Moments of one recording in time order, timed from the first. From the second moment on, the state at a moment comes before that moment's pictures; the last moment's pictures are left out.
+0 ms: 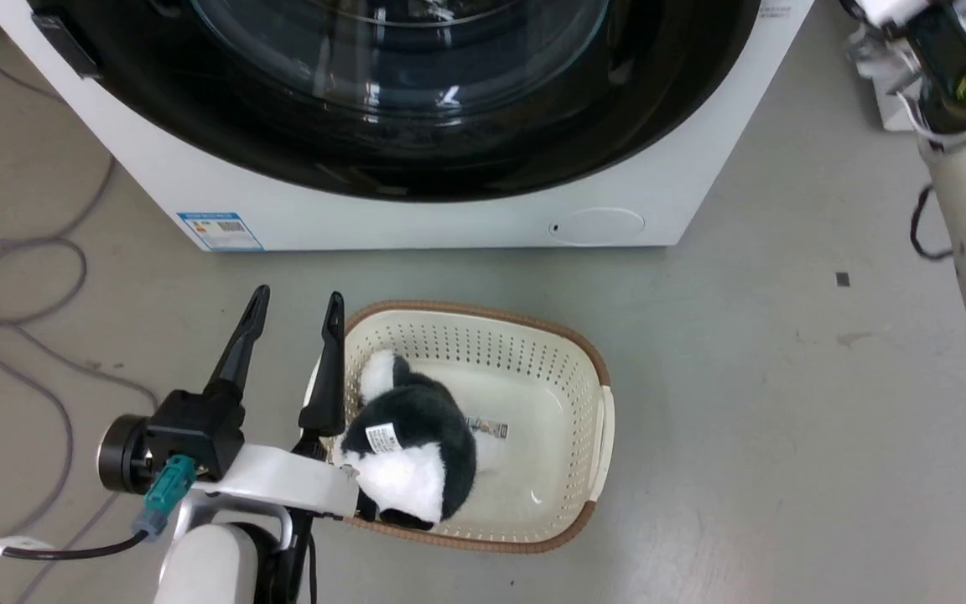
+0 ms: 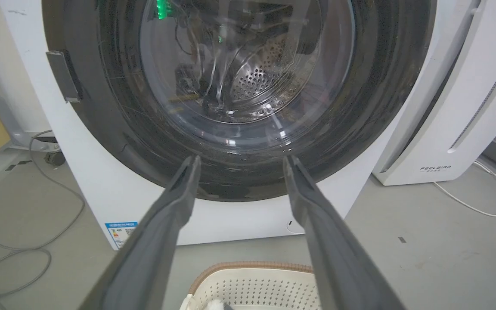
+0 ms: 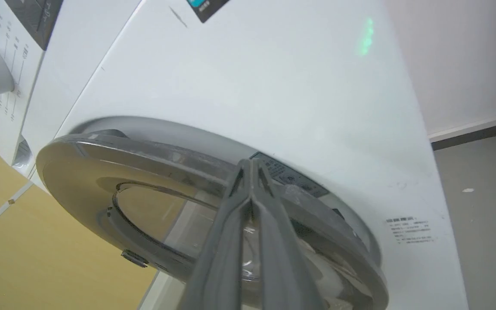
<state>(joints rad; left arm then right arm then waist) -0.18 0.05 -0.06 0.03 -0.11 -0.08 -0.18 -1.25 -0.21 0.27 0.86 1.04 0.13 0.11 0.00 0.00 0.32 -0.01</state>
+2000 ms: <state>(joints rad) -0.25 0.05 -0.06 0.07 -0.15 -0.12 -0.26 -1.62 -0.22 0.45 1.16 1.45 0.13 0.56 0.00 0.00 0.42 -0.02</state>
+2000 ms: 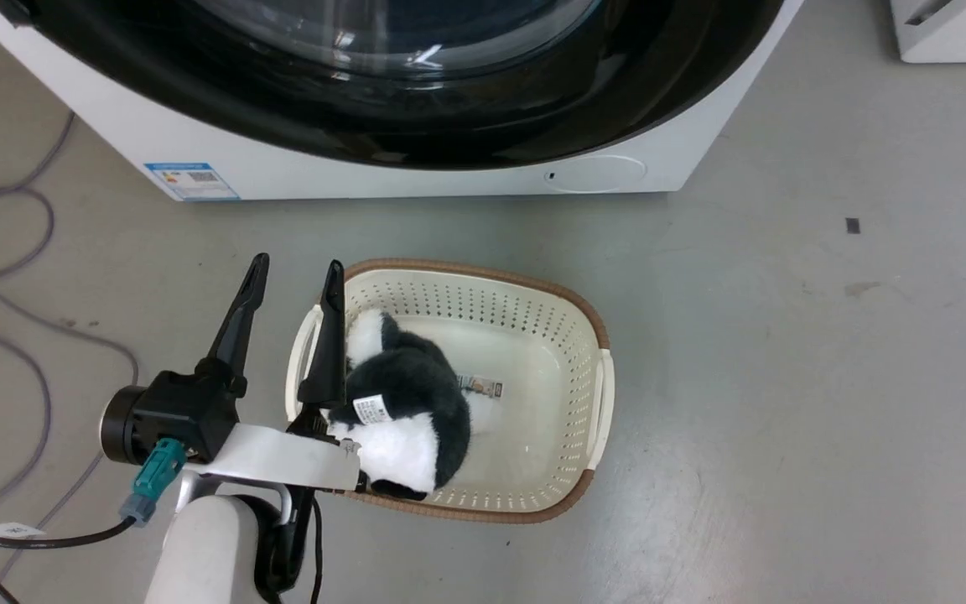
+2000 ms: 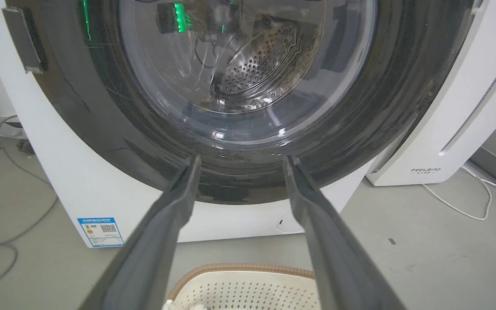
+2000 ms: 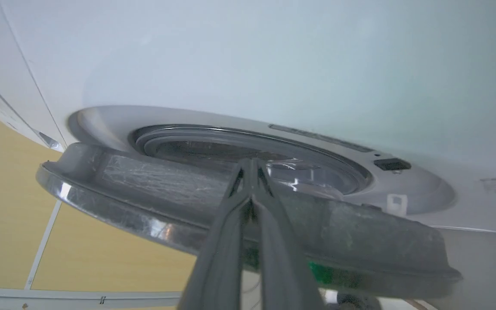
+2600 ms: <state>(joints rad) -0.25 0.05 -0.07 0.09 -0.15 -0.12 -0.26 -1.59 -0.21 0.49 1.13 1.43 0.13 0.71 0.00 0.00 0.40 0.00</state>
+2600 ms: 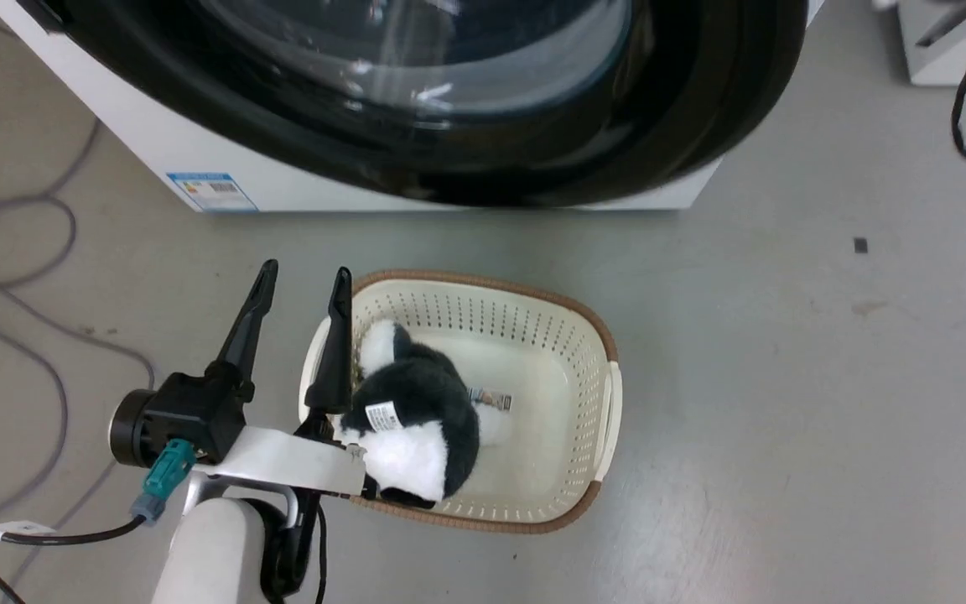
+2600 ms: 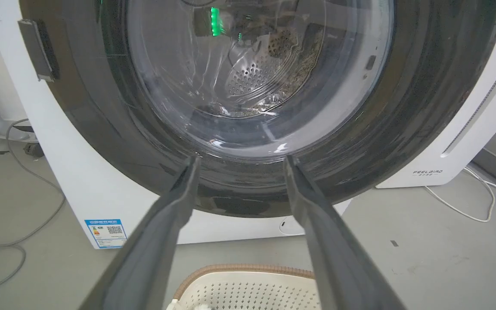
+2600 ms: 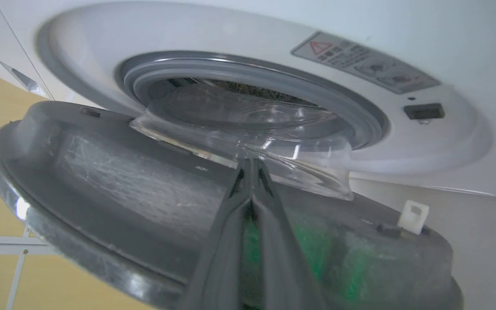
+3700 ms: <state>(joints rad) -0.02 0.05 -0.08 0.16 -0.12 -0.10 -0.26 -0.89 -0.11 0.54 0.72 1.58 0.13 0.96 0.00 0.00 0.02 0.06</state>
